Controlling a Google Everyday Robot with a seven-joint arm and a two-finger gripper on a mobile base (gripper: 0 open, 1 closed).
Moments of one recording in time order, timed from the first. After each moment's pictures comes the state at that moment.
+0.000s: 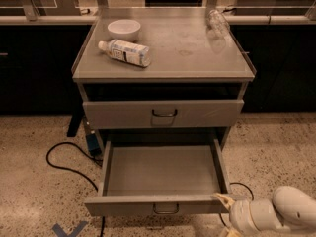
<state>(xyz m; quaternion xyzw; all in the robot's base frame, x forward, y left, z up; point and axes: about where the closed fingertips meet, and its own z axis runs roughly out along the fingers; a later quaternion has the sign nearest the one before) 0.365 -0.192 0.459 -0.56 0.74 0.27 0.28</state>
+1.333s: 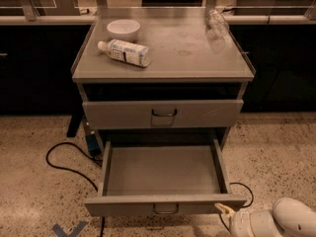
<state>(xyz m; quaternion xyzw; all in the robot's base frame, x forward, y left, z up) 0.347 -0.192 0.439 -0.53 0.76 0.27 0.27</state>
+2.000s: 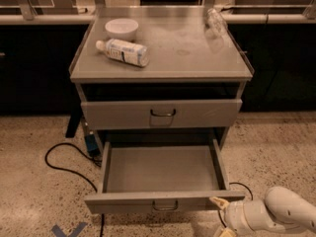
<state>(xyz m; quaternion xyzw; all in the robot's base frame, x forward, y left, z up) 0.376 -0.186 0.432 -0.52 0.76 0.29 0.26</state>
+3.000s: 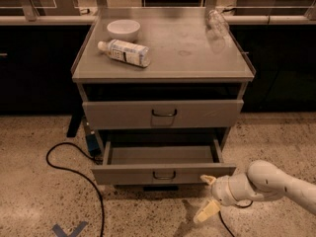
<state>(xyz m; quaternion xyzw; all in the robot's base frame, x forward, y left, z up) 0.463 -0.156 0.432 -0.50 0.77 0.31 0.26</state>
